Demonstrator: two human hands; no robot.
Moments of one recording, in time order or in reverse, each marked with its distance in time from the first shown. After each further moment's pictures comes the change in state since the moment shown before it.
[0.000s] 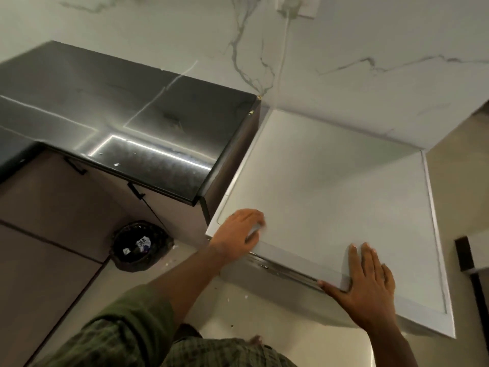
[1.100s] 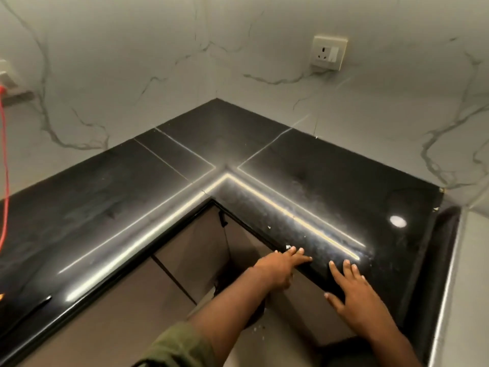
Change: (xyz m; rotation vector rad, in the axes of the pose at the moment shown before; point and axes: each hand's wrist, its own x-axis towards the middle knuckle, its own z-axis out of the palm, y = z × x) left_hand -0.050 -0.276 -0.298 0.201 -0.500 -0.380; right_hand 0.162 -0.524 0.009 -0.031 -0.260 -0.495
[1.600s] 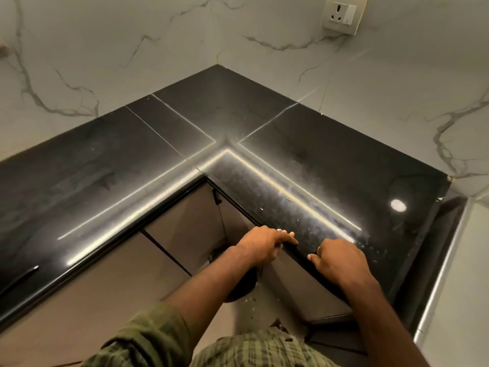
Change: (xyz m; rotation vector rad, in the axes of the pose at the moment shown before) left_hand -0.004 -0.009 -0.013 -0.162 0.194 -0.117; right_hand 0.034 -0.041 -0.074 -0.199 -0.108 0.054
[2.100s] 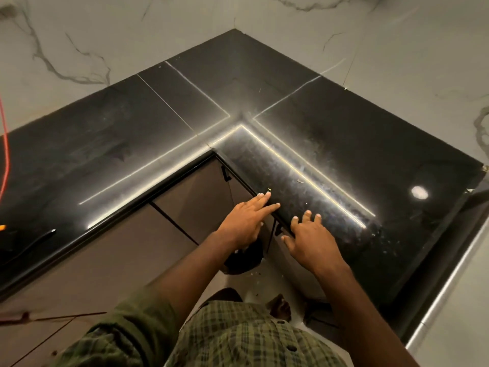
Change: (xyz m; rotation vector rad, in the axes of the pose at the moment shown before) left_hand -0.021 -0.054 0.024 0.150 0.160 -0.056; right_hand 0.015 -0.051 0.022 -0.001 -0.070 -0.232
